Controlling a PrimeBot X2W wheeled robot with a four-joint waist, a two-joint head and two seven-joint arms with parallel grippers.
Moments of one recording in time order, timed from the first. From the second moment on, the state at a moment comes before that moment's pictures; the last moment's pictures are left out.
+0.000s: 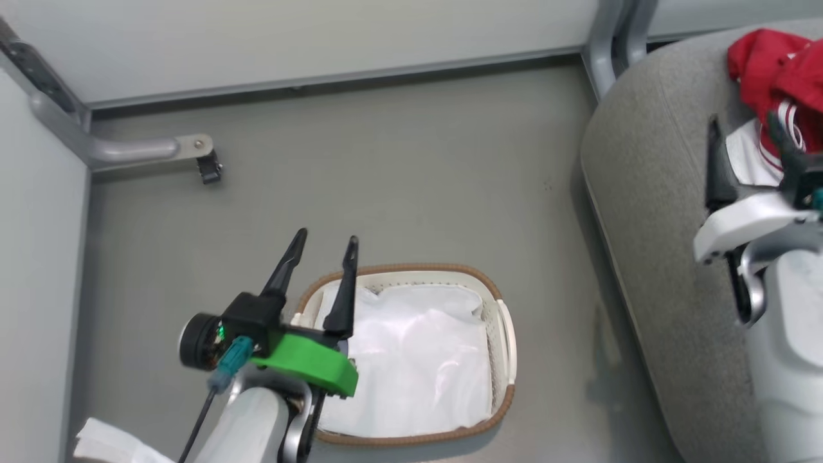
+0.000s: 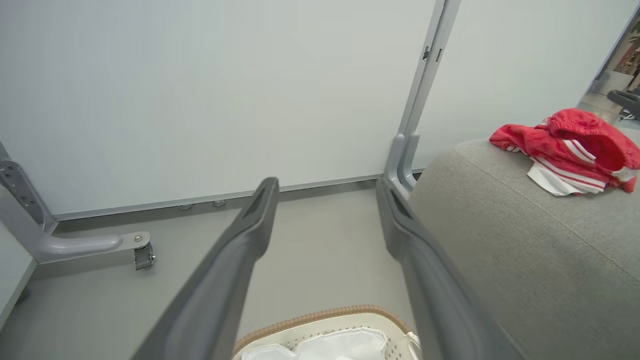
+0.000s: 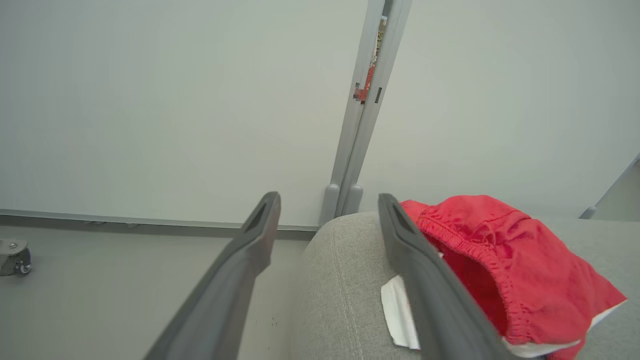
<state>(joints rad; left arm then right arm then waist) -0.28 0.10 -0.44 0.27 -0.35 0.00 -0.26 -0.58 -0.18 -0.15 0.55 -0.02 0.13 -0.26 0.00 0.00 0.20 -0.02</state>
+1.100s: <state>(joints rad) 0.07 0.06 -0.14 0.22 -0.28 -0.01 -0.26 -0.06 -0.05 0.03 0.28 0.20 0.13 -0.26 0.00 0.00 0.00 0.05</state>
